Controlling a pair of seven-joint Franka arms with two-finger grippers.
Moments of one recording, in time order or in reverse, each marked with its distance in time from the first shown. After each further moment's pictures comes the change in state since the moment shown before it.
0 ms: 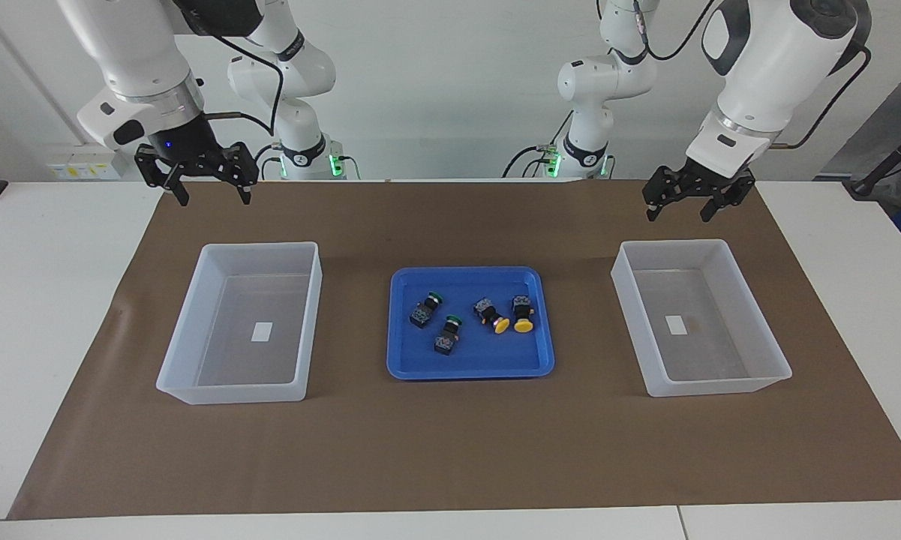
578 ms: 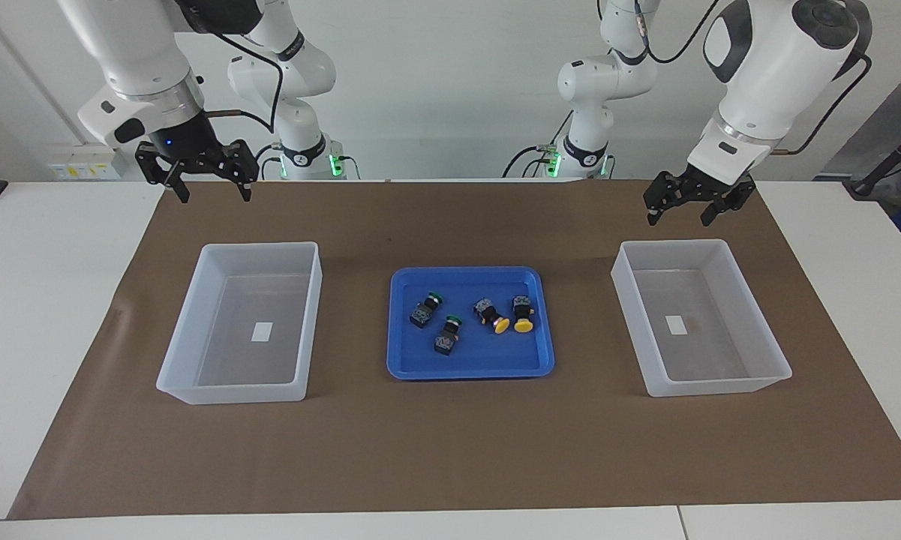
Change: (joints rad) left arm 0.000 0.010 0.000 0.000 0.000 0.006 0.001; right arm 0.000 -0.004 0.002 0.001 0.000 -0.020 0.000
